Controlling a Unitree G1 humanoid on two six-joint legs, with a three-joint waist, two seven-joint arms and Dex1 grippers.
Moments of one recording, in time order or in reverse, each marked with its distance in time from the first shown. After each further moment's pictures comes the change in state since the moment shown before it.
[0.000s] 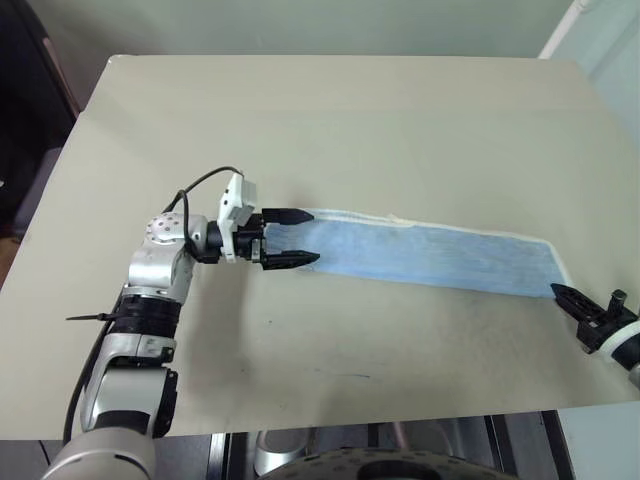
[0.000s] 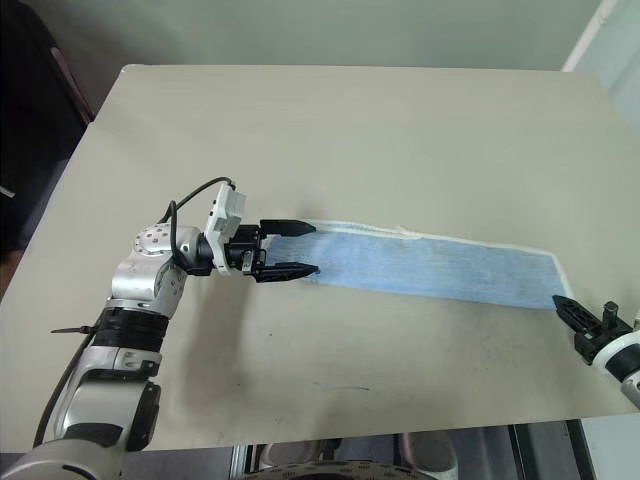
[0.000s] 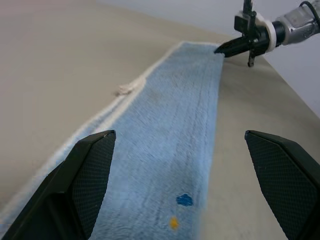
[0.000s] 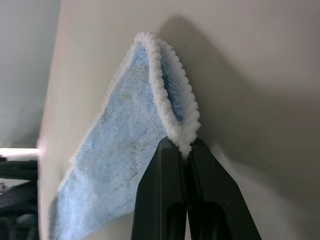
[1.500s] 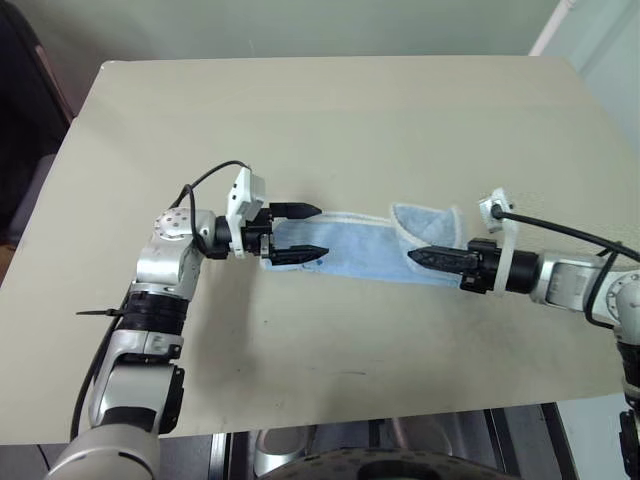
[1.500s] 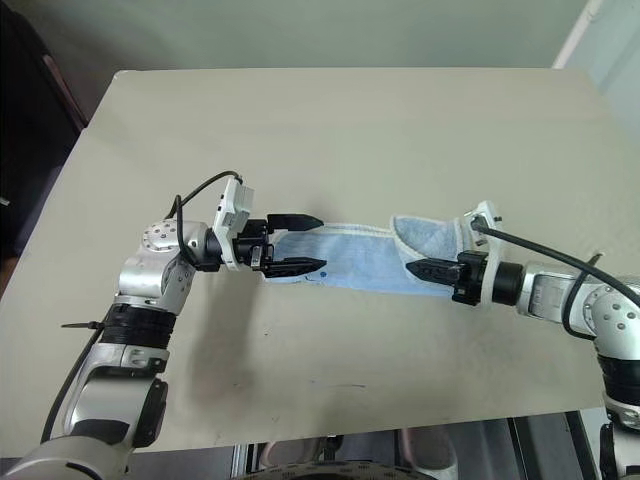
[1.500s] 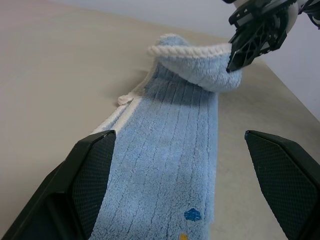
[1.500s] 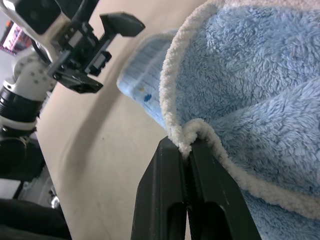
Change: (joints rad) left arm -0.010 -0.024 -0.008 -0.025 0.014 0.006 0.027; right arm -0.553 -0.054 0.645 -0.434 -0.290 0.141 0.204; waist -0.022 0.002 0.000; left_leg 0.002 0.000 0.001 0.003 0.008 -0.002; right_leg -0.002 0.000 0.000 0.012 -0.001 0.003
